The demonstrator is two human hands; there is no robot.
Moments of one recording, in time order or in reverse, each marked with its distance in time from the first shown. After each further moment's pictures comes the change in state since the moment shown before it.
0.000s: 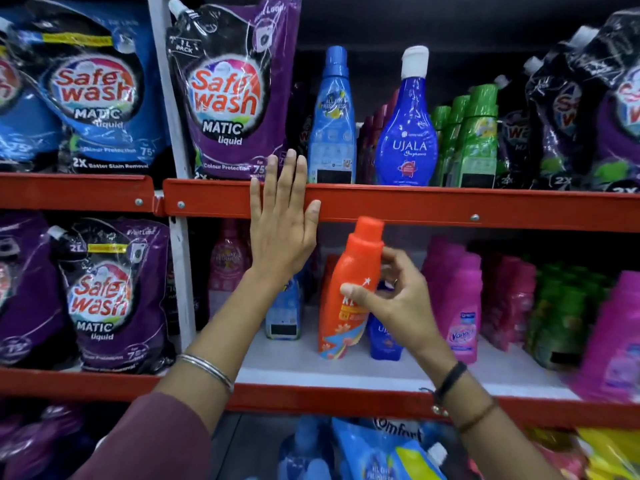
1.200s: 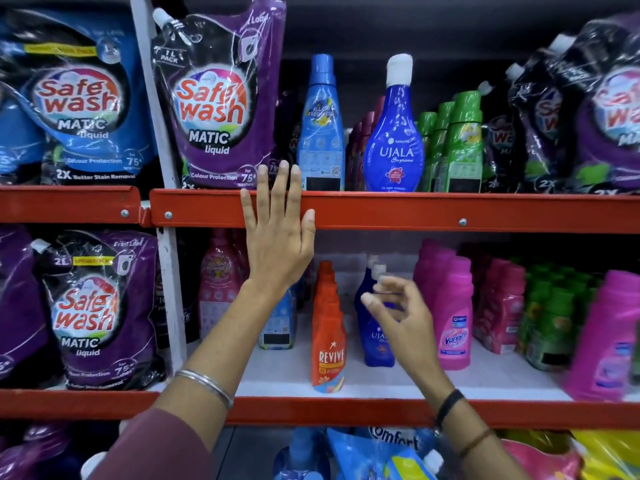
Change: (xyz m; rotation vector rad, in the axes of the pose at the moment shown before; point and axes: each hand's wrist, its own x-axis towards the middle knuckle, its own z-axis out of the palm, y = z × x) left_hand 0.000 0.012 0.004 -0.001 0.001 -0.024; right_hand -0.011 0.040 -0.015 -0.021 0.126 0.042
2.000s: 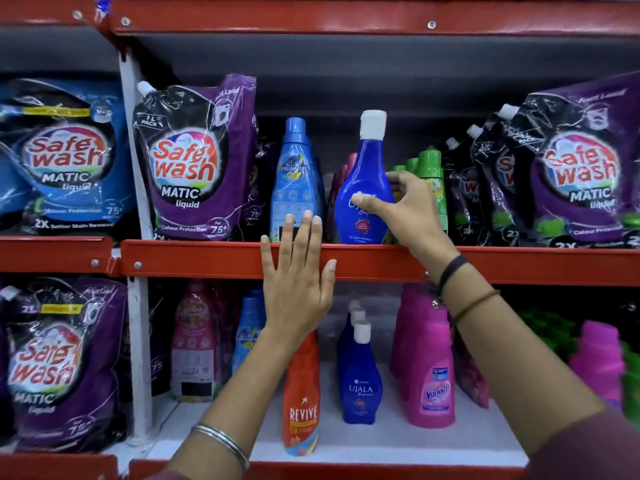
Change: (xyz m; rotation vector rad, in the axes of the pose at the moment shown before) left_hand 0.006 0.061 0.023 0.061 0.032 0.062; right_hand 0.163 -0.135 -0.040 -0.180 0.065 -0.246
